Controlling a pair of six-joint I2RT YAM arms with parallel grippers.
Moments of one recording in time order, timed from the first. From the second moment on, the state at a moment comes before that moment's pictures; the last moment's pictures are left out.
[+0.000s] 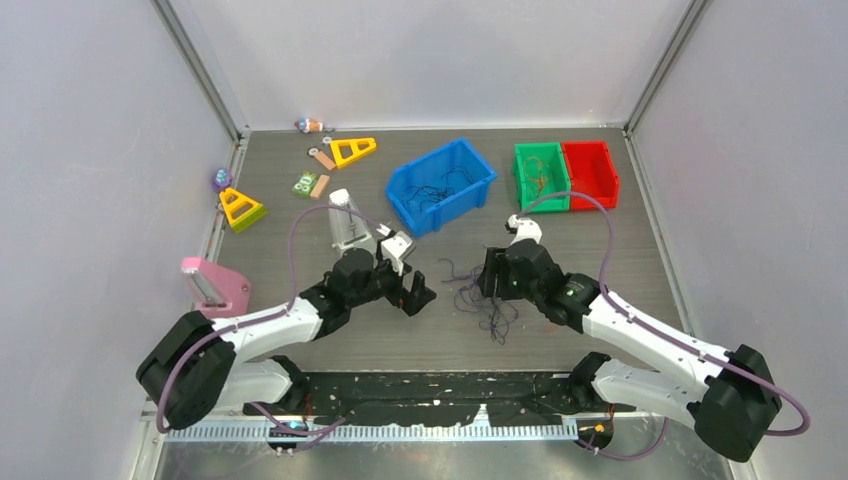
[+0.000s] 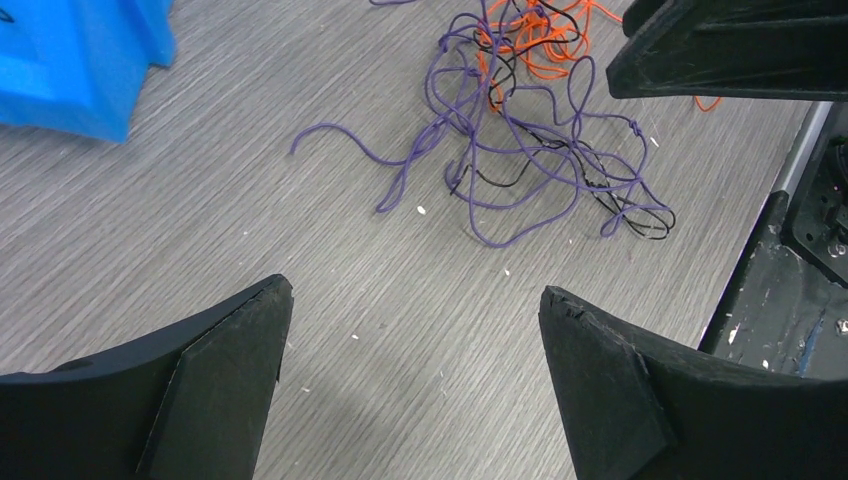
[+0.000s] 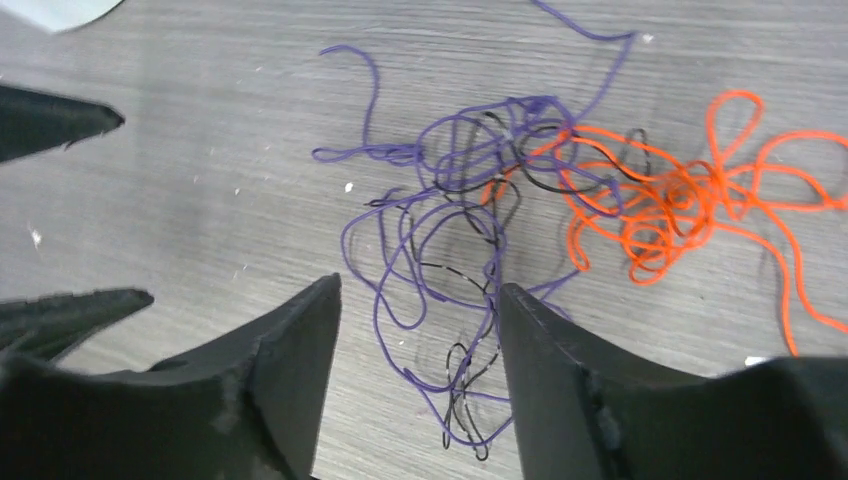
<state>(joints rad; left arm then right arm) -0.74 1.20 0.42 0.41 0.24 -0.16 0.74 1.00 0.62 -0.34 0.19 0.60</state>
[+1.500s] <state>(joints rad) -0.89 1.86 1.07 -0.10 0.26 -0.16 0.31 1.16 0.64 -0.33 0.20 0.49</state>
